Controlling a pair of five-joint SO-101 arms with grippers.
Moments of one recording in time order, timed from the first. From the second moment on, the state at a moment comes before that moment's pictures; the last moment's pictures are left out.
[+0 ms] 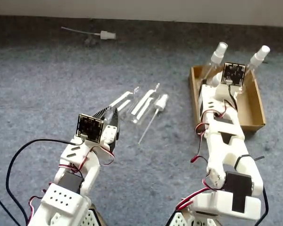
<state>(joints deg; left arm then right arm) 13.8 -77.5 96.1 4.4 5.2 5.9 -5.4 48.6 -9.0 2.9</state>
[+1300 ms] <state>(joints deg) 13.8 -77.5 96.1 4.4 5.2 5.9 -4.9 47.3 -6.4 2.7</state>
